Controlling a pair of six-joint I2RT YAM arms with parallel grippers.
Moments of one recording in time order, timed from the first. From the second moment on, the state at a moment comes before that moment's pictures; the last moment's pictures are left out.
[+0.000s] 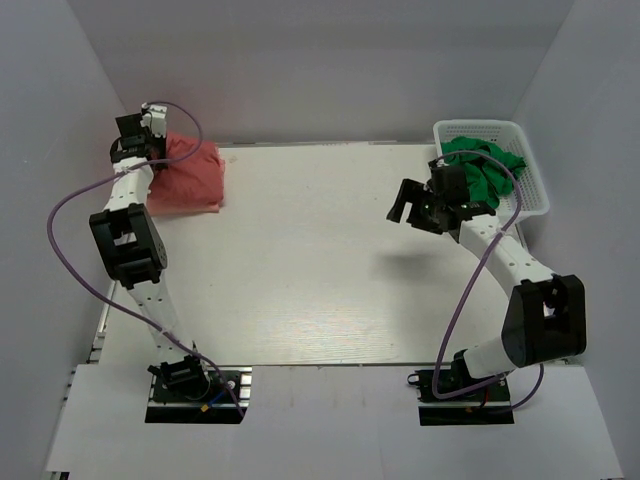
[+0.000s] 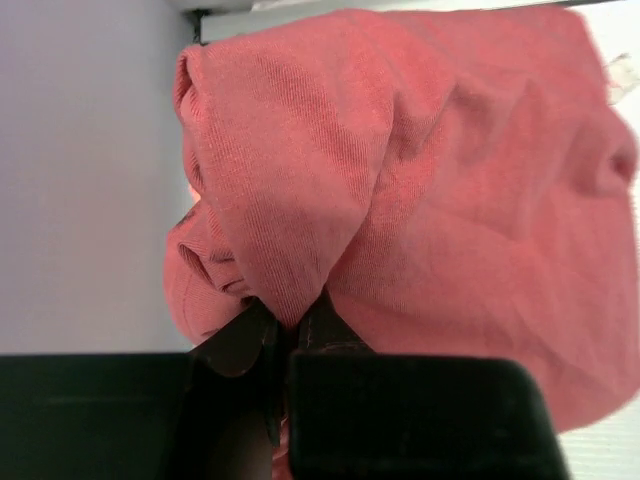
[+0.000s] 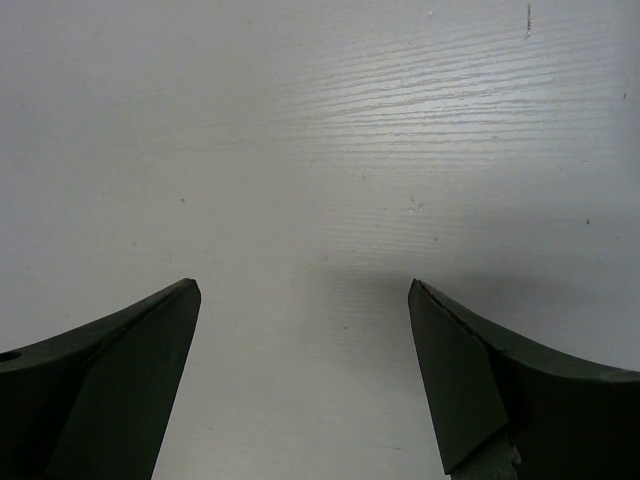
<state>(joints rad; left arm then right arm) 0.25 2.12 1.86 -0.34 0.06 0.34 0.25 1.44 1.07 -0.40 -0.13 0.44</state>
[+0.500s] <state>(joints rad) 0.29 2.19 1.95 -0.33 0.01 0.25 0.25 1.48 1.21 -0.47 -0.11 0.42</state>
